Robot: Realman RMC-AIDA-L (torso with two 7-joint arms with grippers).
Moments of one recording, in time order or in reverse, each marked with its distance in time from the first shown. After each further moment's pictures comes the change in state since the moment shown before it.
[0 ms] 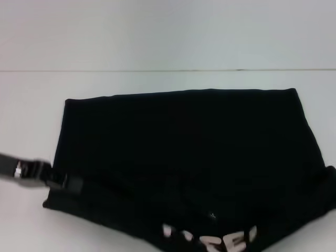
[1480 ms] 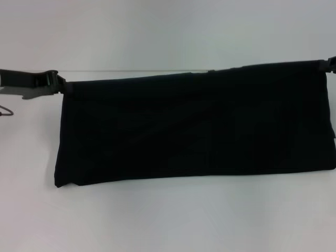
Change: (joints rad) left arm -0.094 0.013 0.113 -0.083 -0.122 -0.738 -0.141; right arm 0.132 0.090 -0.090 0.076 0.211 0.912 0.061
